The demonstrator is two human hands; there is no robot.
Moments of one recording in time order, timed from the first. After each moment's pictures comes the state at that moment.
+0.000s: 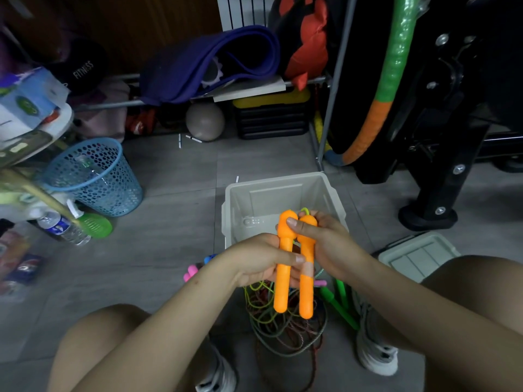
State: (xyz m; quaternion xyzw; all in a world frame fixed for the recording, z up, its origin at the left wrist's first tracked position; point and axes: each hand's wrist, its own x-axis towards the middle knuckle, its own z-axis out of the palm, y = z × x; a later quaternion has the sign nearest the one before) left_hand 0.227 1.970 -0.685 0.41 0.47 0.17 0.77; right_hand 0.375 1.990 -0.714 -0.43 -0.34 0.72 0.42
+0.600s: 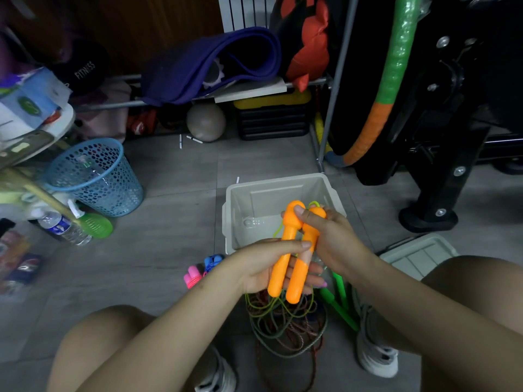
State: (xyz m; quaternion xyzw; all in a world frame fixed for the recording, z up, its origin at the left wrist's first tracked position) left_hand 0.238 1.964 -0.679 0.30 0.45 0.19 0.82; right_hand 0.374 1.995 -0.708 -0.47 -0.30 0.69 0.47
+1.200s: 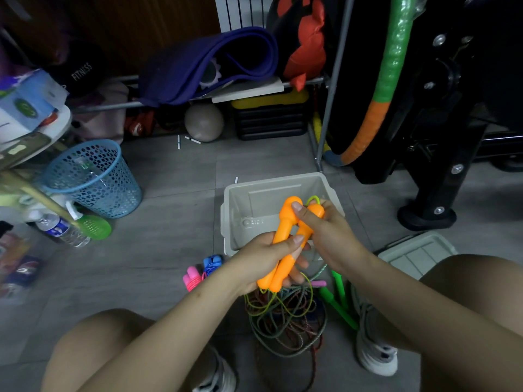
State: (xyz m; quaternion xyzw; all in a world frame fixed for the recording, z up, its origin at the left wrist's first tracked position) left_hand 0.238 1.960 -0.685 0.42 0.48 0.26 0.72; right_hand 0.376 1.996 -0.703 -0.52 -0.40 0.61 0.44
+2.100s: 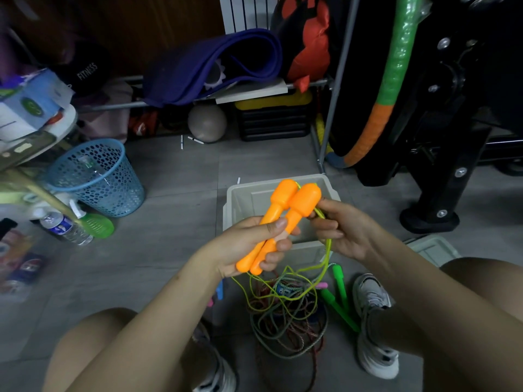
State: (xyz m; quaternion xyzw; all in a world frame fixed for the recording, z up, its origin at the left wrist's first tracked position) left_hand 0.204 1.976 -0.669 0.38 0.33 0.26 0.83; right_hand 0.395 2.010 -0.675 -0.37 -0.26 0.81 0.38
